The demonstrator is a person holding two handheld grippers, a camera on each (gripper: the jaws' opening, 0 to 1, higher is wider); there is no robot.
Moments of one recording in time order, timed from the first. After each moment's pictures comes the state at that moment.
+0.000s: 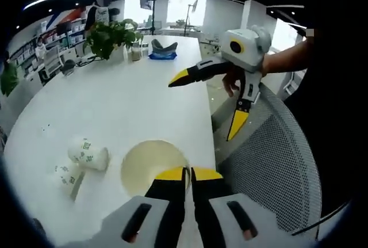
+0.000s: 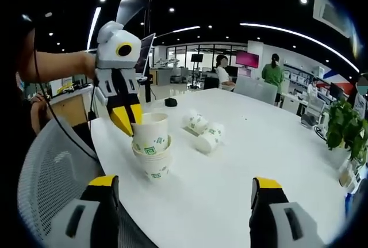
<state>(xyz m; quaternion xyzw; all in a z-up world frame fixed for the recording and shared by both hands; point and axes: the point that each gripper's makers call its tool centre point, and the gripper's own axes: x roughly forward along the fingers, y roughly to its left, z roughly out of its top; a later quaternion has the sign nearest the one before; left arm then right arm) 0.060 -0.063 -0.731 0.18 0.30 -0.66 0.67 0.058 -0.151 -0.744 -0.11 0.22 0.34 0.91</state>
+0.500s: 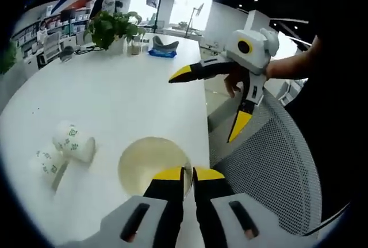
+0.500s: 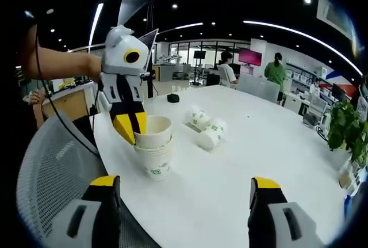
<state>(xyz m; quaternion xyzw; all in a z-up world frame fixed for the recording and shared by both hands) 0.054 -0.066 -0.751 0.14 0.33 -0.66 0.66 0.055 -0.149 -0.750 -0.12 0.23 0.35 0.90</state>
